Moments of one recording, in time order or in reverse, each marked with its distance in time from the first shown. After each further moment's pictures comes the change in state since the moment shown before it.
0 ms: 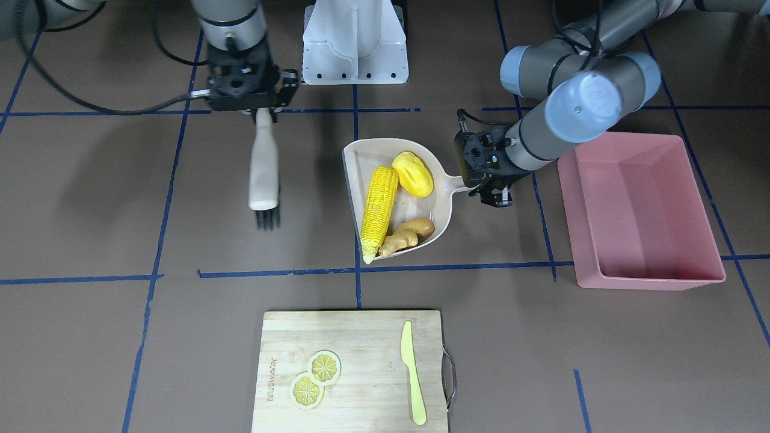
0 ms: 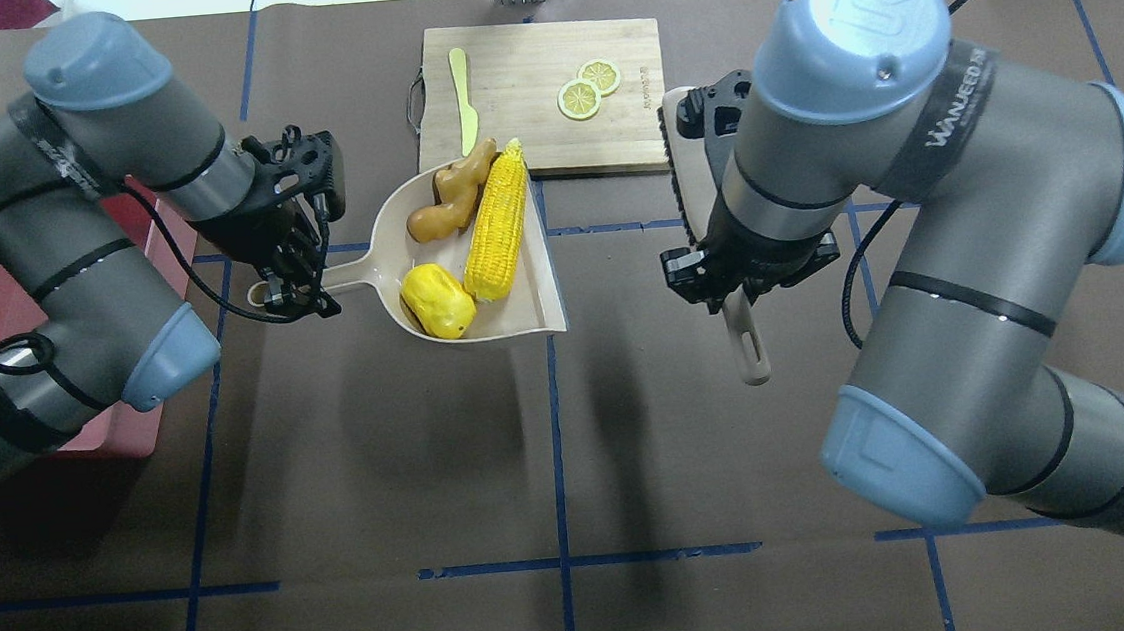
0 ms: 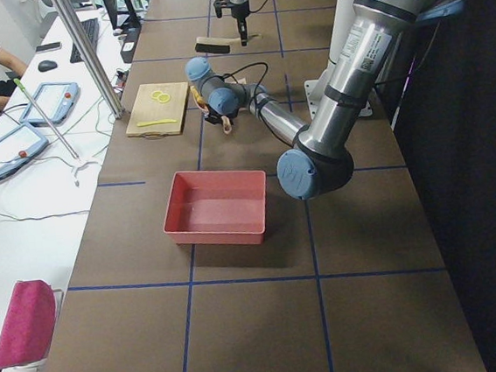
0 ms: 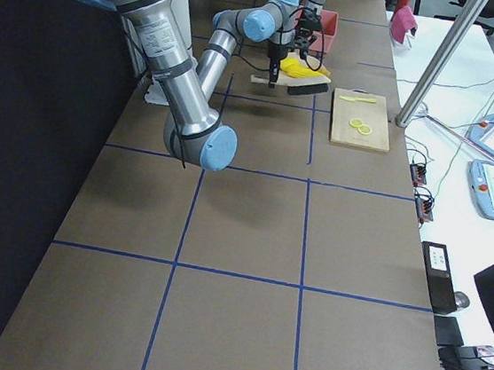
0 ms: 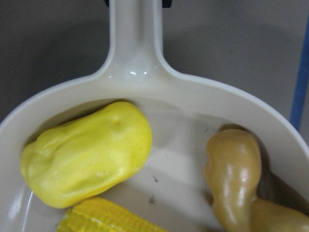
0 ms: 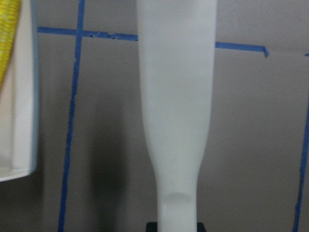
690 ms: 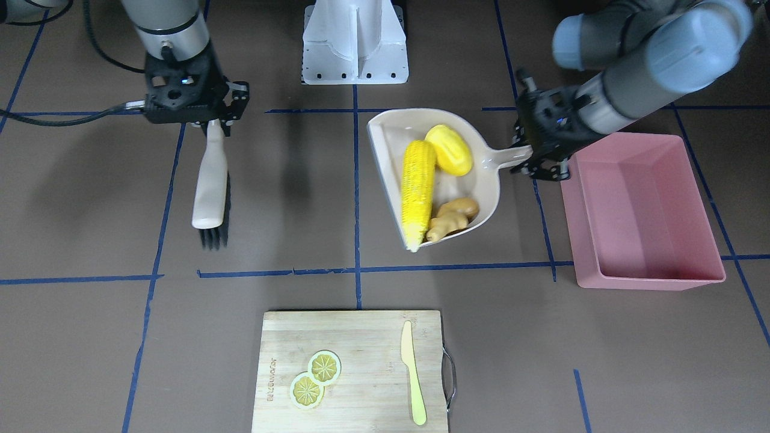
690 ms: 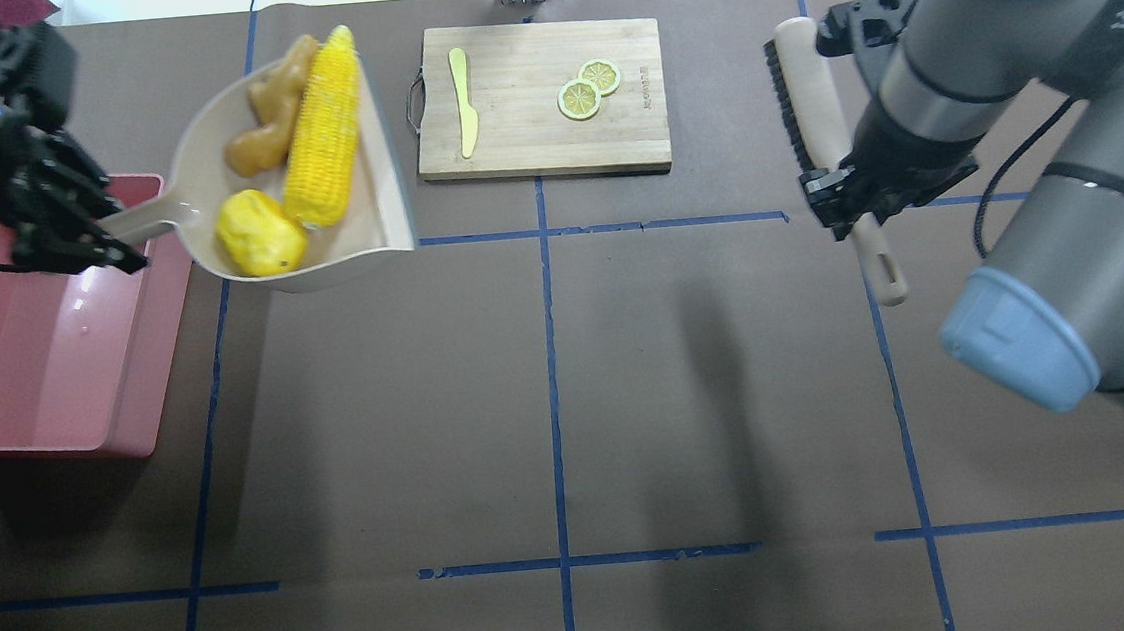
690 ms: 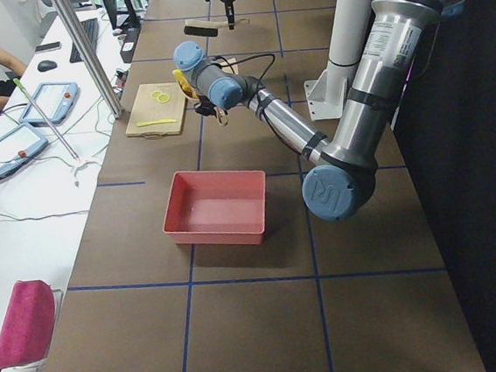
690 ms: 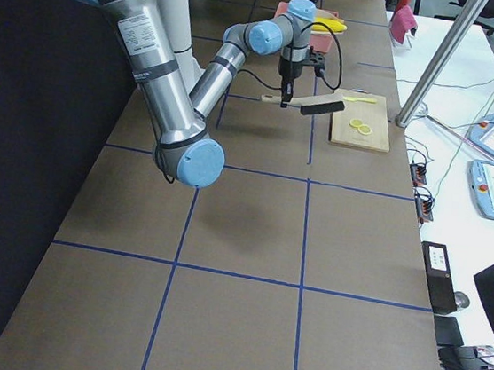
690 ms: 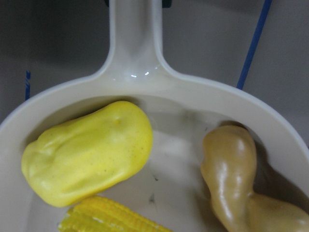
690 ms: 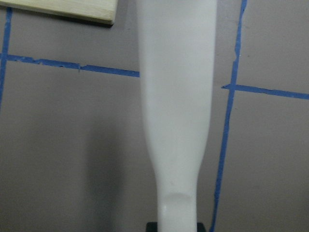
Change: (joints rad) left arm -0.288 0.213 -0.305 0.219 -0.188 0.147; right arm 0.200 -0.151 0.022 -0.001 0.079 -0.261
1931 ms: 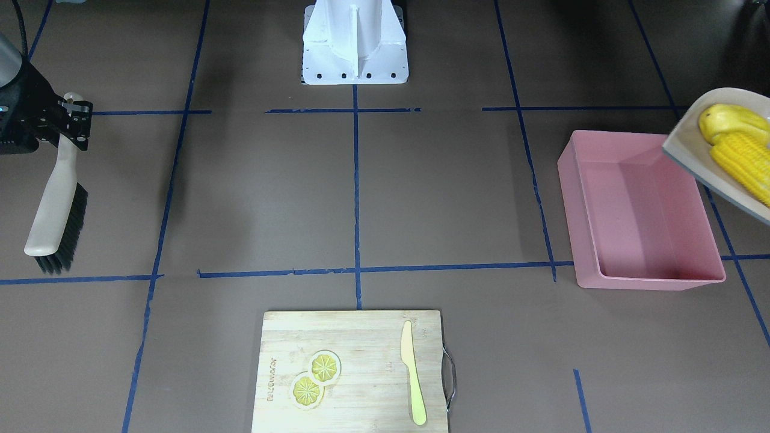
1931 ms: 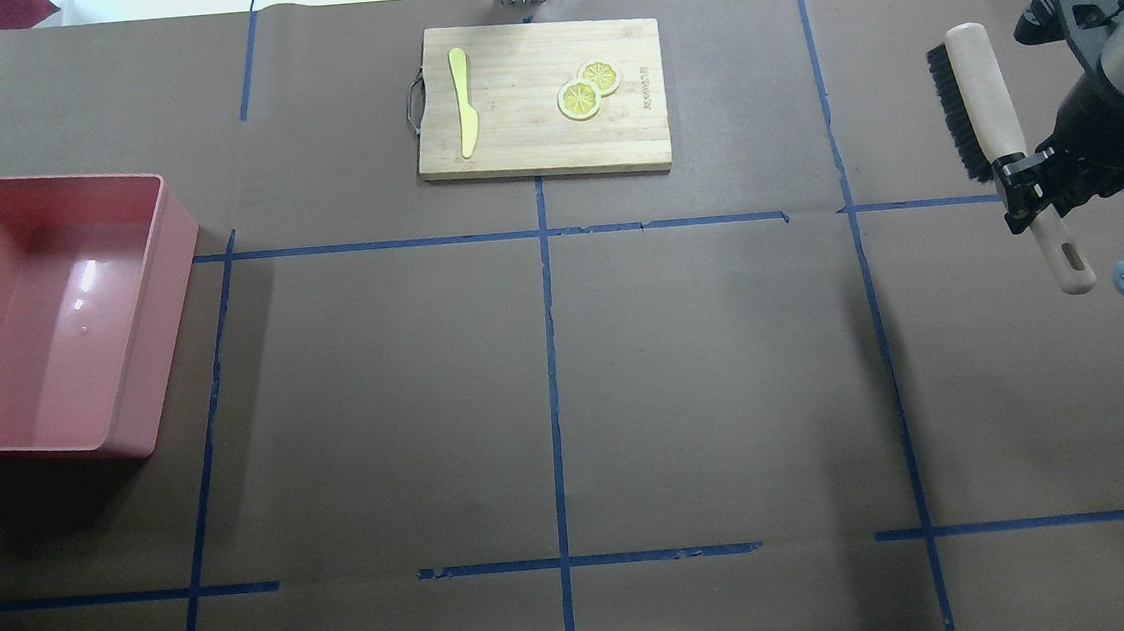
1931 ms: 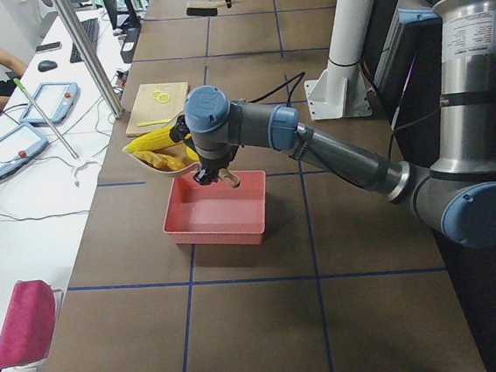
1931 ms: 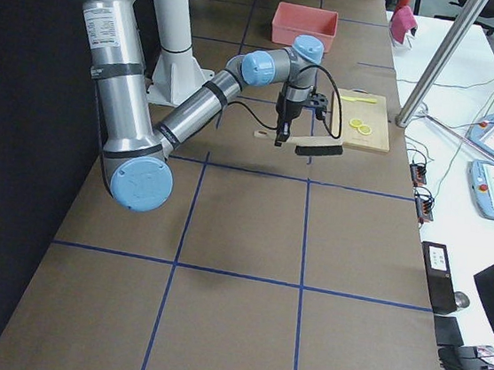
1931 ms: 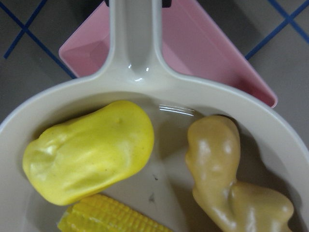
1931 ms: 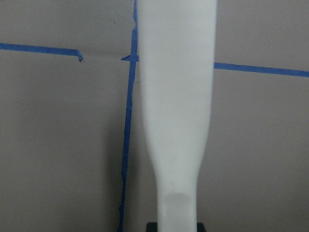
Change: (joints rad) left arm -0.460 0.321 -0.037 0.157 -0.027 0.049; right arm 0.169 -0.232 0.021 0.008 0.109 -0.179
